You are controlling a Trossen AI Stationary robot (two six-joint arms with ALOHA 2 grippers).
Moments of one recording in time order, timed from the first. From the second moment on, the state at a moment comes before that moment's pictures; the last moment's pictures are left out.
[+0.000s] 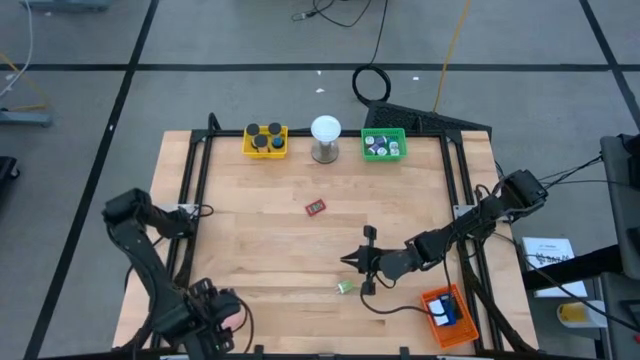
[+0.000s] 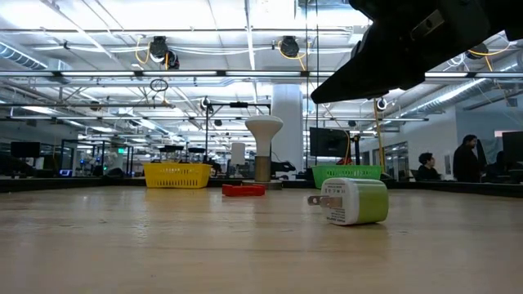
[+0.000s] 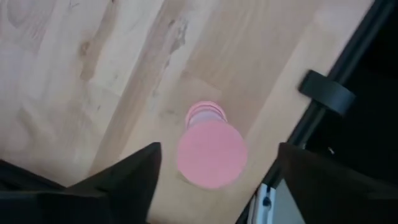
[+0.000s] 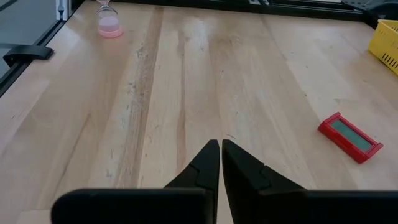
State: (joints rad) left arm -1.00 1.73 1.43 -1.22 -0.10 -1.47; right arm 0.47 1.60 0.72 0.37 0.49 0.20
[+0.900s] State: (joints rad) left arm -0.96 1.80 1.43 -1.28 -0.16 -1.46; right arm 0.47 1.60 0.72 0.40 0.49 0.19
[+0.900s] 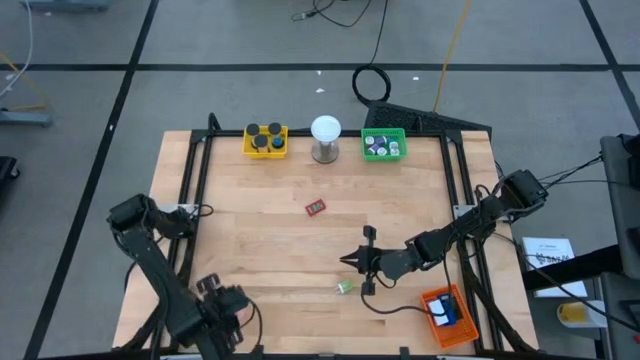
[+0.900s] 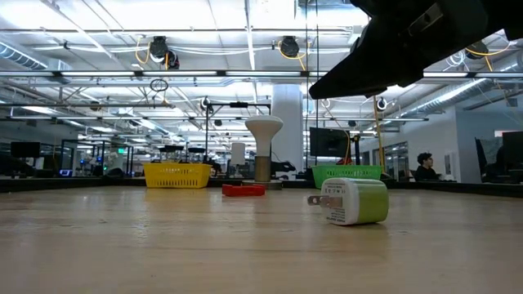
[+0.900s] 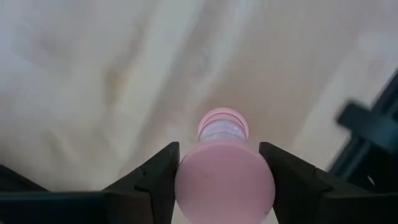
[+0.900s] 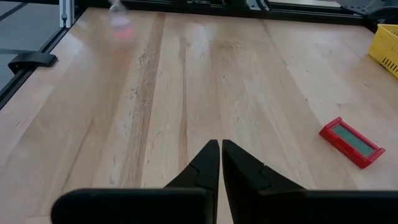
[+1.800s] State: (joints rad) left arm 0.46 1.57 1.43 -1.10 -0.24 -0.19; right arm 0.47 1.60 0.72 0.42 0.49 0.16
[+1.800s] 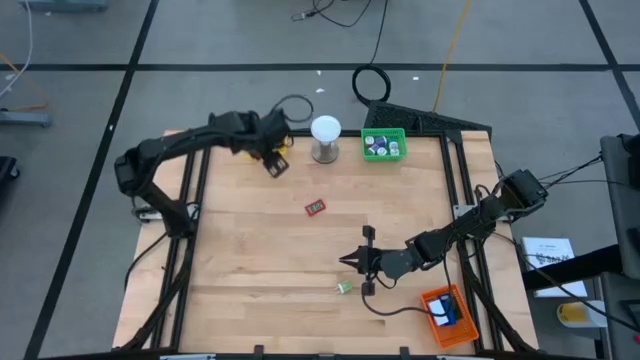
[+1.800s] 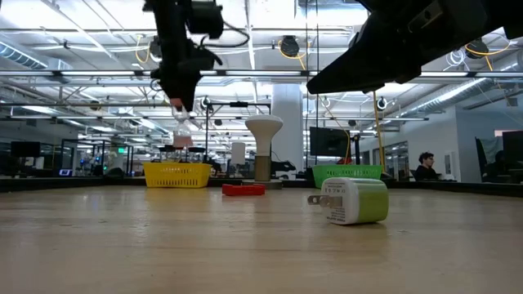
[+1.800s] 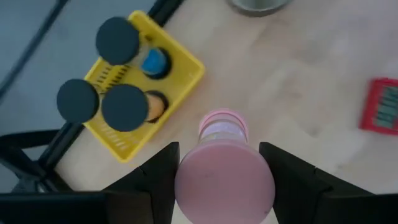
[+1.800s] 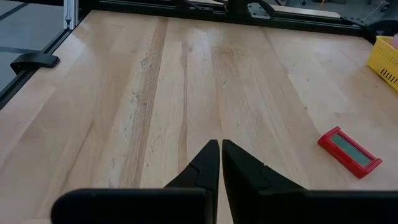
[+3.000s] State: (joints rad) left arm 0.69 1.79 1.43 -0.82 -0.21 -0.14; right arm 0.47 1.60 0.72 0.42 0.49 0.15
